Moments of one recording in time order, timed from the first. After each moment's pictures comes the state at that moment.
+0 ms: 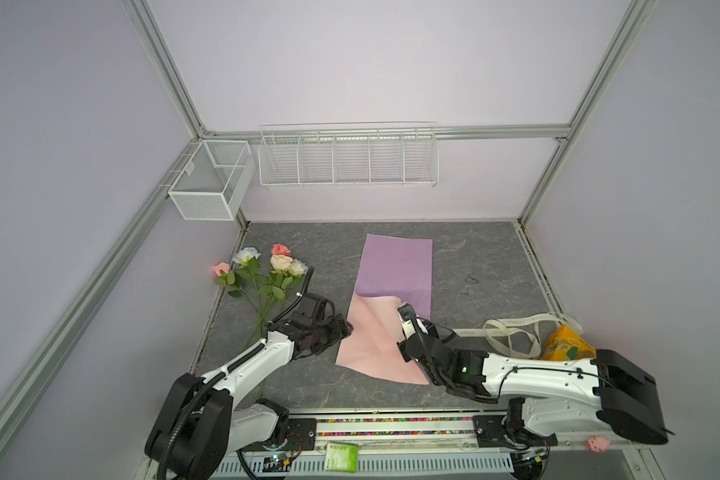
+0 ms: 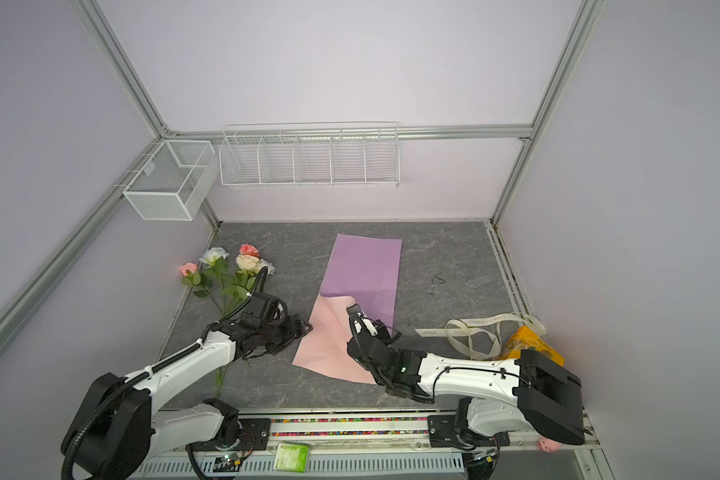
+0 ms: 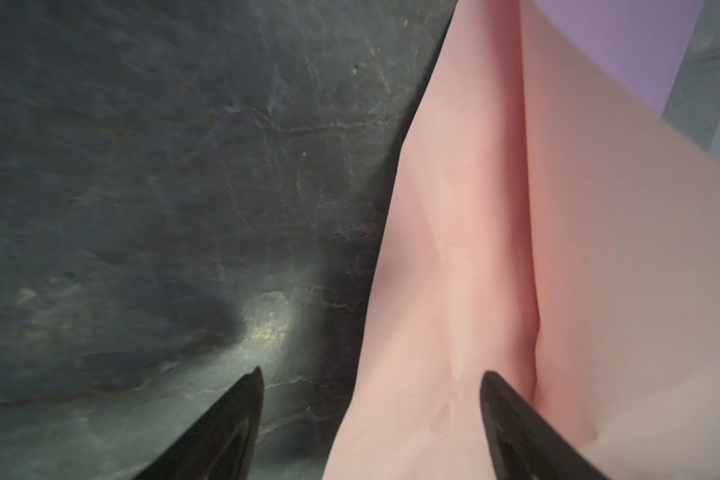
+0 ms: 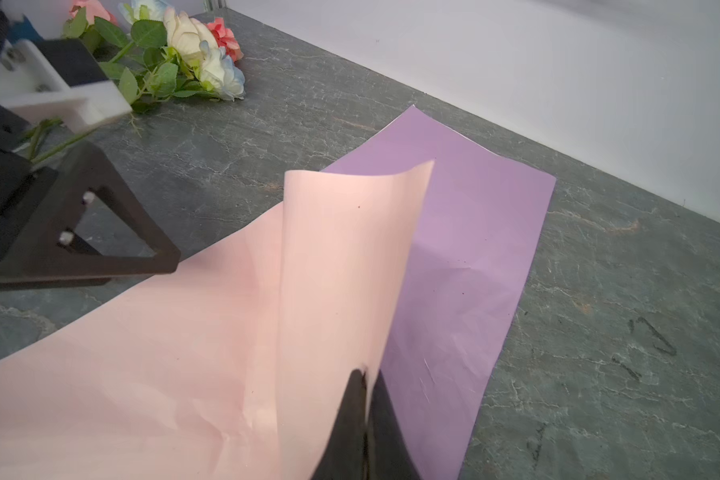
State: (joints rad) left arm -0.48 1.26 0.58 -0.35 0.28 -0.87; right arm 1.21 1.27 0.63 0.05 0.71 0.27
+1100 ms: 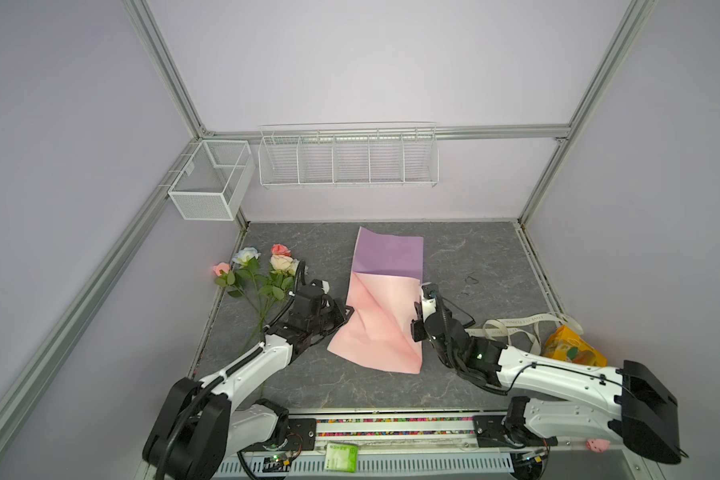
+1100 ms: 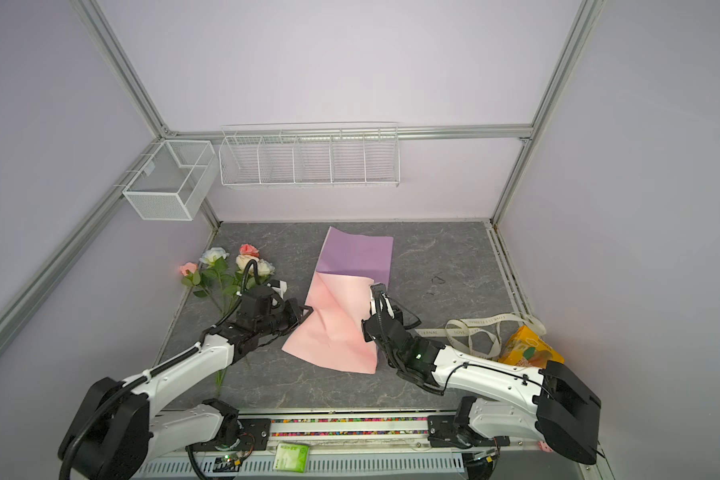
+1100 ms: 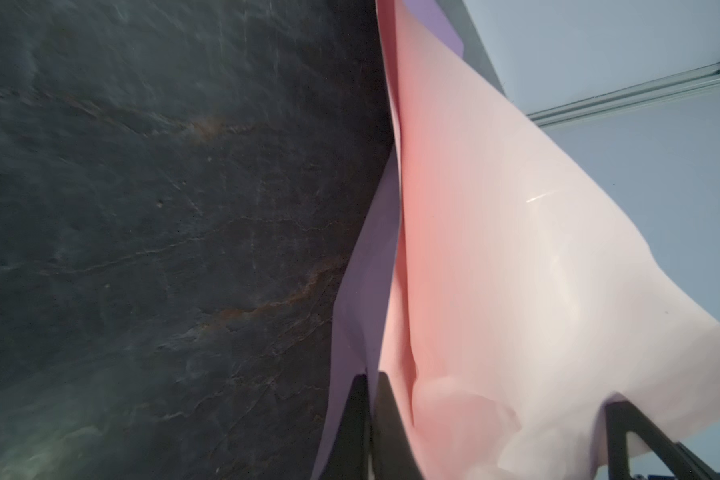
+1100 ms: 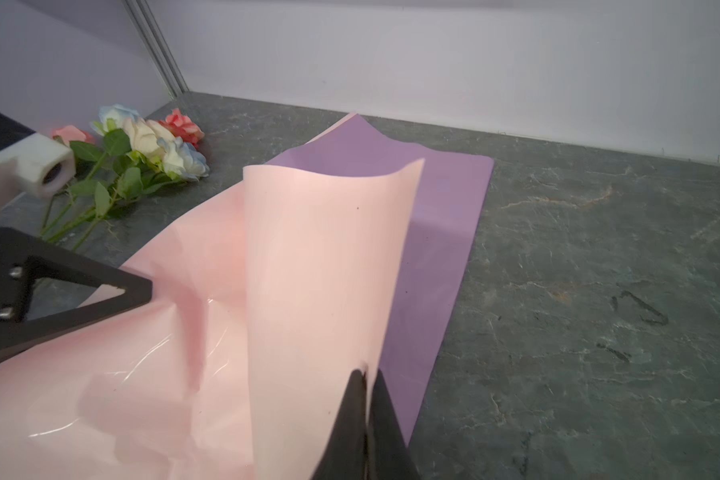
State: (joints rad) left arm -0.47 1.10 0.52 0.01 0.29 -0.96; right arm 1.05 1.17 0.64 0.08 0.63 0.36
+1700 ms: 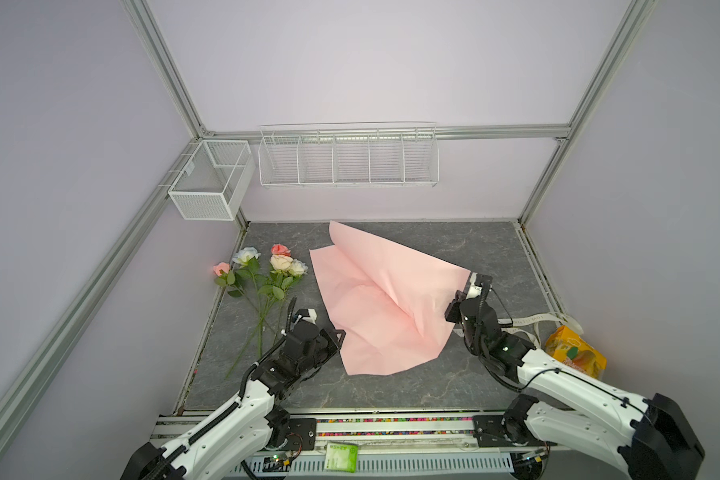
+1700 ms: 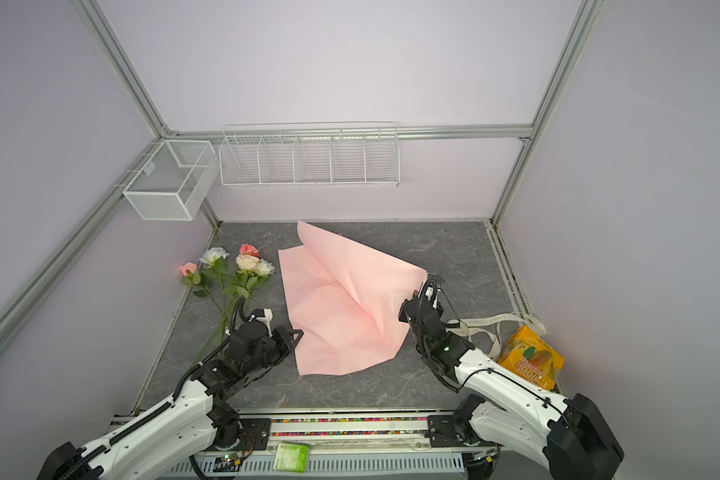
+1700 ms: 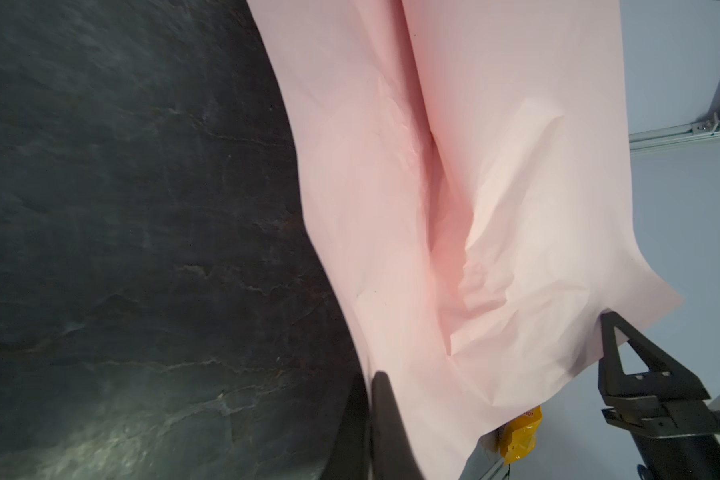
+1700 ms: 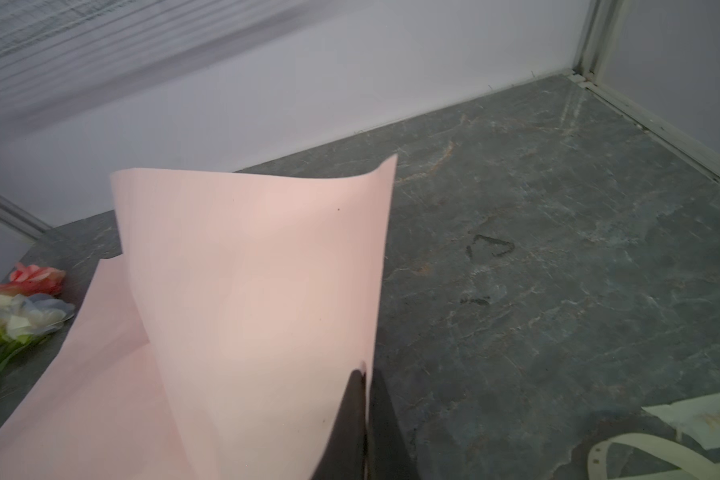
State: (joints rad) left arm -0.64 0.79 0.25 -0.03 0.08 -1.18; right arm 0.68 1.01 0.49 0.01 0.61 0.62
